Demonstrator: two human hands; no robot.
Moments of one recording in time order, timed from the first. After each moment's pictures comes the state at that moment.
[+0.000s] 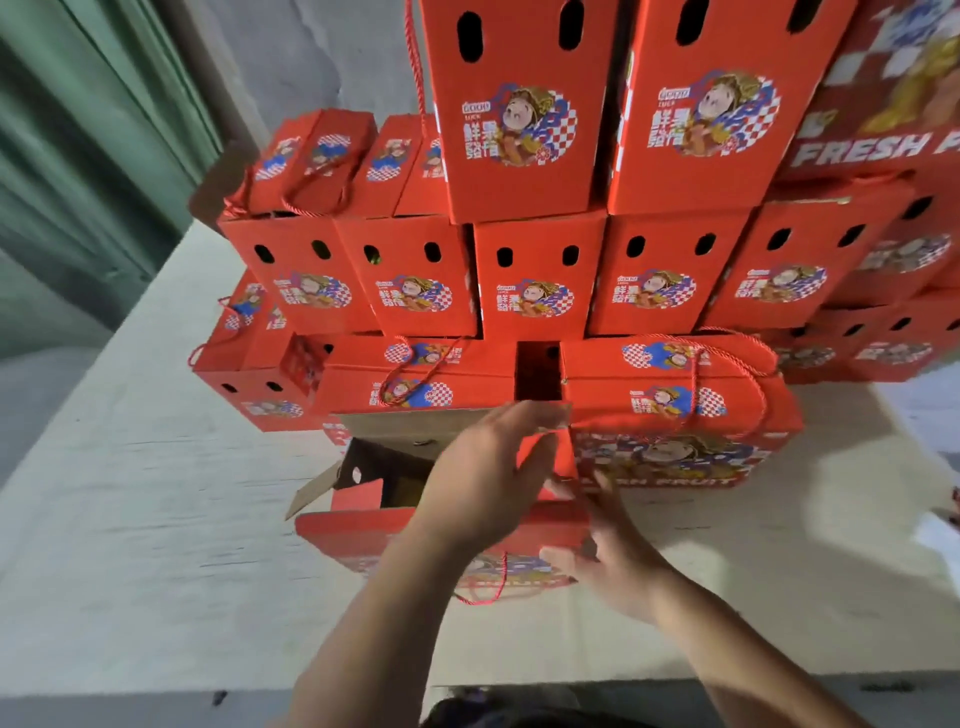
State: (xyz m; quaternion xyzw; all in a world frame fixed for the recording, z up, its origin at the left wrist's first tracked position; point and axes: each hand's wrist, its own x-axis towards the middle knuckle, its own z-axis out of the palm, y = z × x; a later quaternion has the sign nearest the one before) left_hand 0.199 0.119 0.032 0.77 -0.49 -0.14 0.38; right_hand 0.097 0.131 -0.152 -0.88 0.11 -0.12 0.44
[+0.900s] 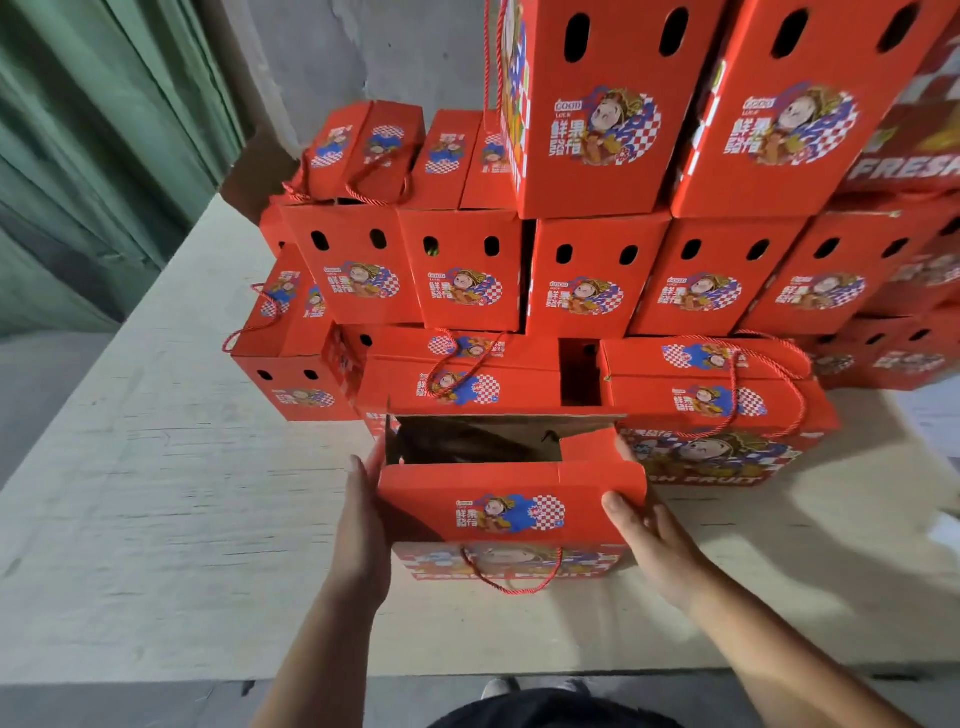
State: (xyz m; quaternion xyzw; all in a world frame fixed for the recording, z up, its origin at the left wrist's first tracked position) left_hand 0.288 0.251 -0.069 0.63 -0.07 -0.34 0.69; right_hand 0.053 0.033 -0.093 -0.70 0.32 -0.12 0.62
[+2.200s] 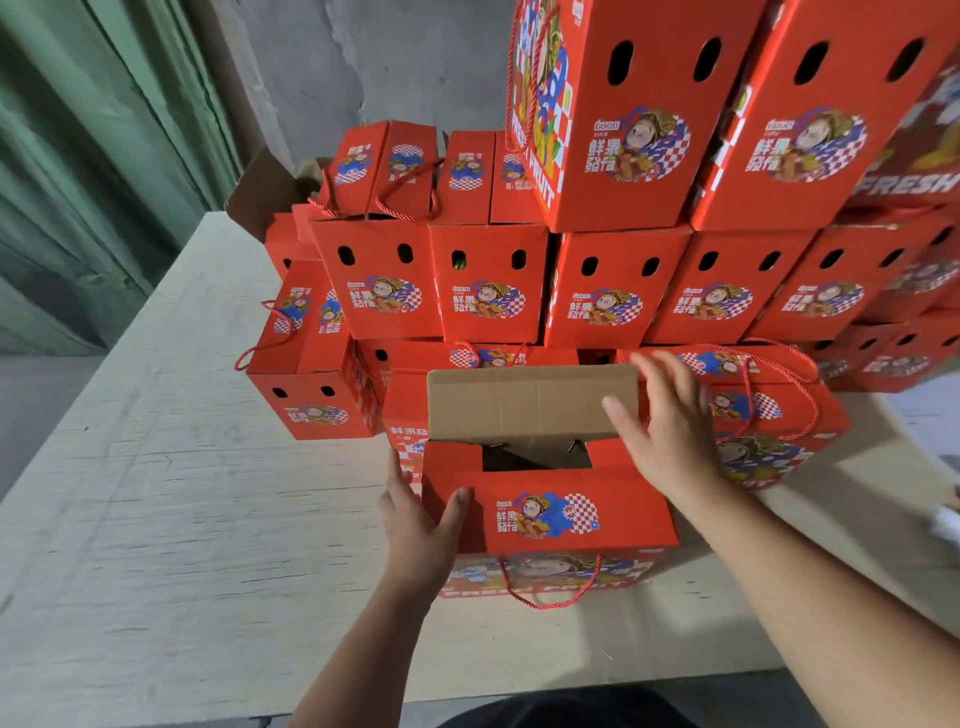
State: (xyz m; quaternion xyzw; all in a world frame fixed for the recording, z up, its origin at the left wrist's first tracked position) left_hand 0.297 0.246 -0.096 0.78 -0.15 -0.24 0.55; right_hand 0.143 -0.014 -0.047 -0.89 0.33 -0.28 0.14
